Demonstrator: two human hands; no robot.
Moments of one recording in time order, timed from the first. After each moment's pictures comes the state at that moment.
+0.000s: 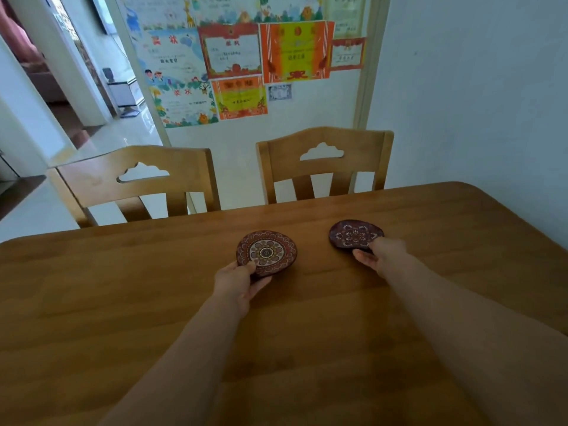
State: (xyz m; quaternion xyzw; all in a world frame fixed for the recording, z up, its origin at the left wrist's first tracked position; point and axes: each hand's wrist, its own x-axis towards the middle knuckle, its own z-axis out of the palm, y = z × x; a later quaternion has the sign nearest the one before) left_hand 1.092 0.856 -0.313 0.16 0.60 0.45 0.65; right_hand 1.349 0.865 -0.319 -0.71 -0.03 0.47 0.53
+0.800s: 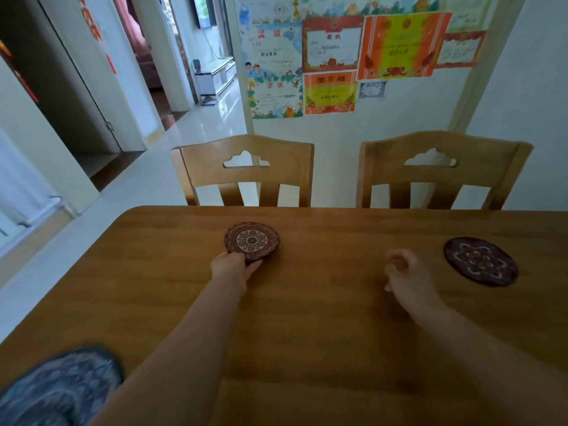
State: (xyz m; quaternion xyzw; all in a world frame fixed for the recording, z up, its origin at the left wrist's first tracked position) left_hand 0.909 0.895 -0.300 0.03 0.62 0.56 0.55; right_hand 1.185 0.855 -0.326 -0.73 -0.46 0.35 0.37
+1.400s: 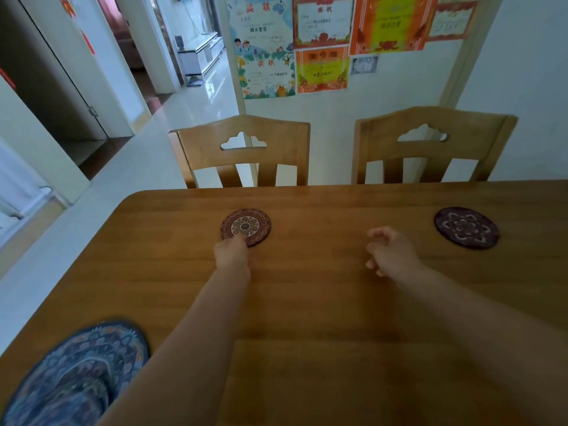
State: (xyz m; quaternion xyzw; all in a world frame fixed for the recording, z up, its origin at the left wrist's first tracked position) left_hand 0.897 0.864 -0.302 0.13 0.71 0.50 0.49; right_hand 1.155 0.840 -0.308 -0.73 -0.43 0.41 0.33
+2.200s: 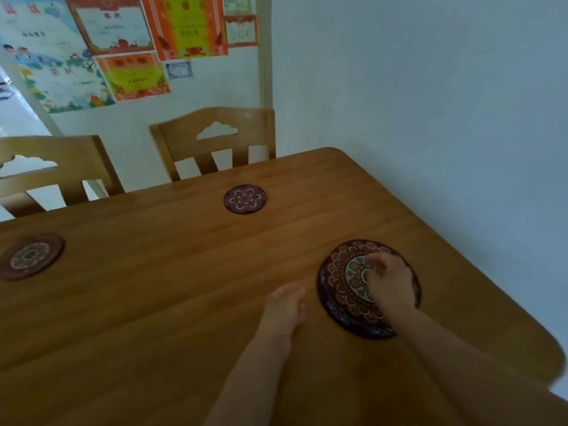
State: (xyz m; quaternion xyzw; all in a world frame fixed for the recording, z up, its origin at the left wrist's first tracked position) left_hand 1.269 0.606 -0.290 0.33 0.56 0.22 0.73; right_hand 1.450 0.549 -0.302 -0.88 -0.30 0.16 0.35
